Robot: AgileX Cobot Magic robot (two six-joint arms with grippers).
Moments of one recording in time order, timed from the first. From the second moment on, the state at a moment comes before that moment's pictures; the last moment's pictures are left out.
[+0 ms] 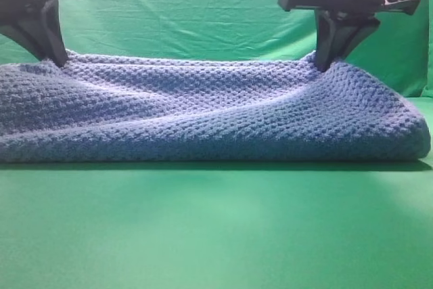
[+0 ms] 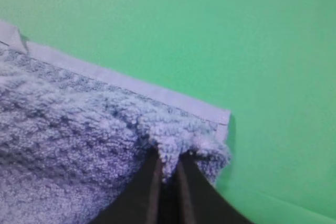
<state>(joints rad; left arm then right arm) -0.24 1.68 -1.03 -0.22 0.31 -0.03 0.44 1.78 -1.20 -0.09 0.52 0.04</state>
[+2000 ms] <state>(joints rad) -0.24 0.90 -1.32 -0.45 1.02 0.32 0.43 0.75 -1.00 0.02 0.91 0.01</state>
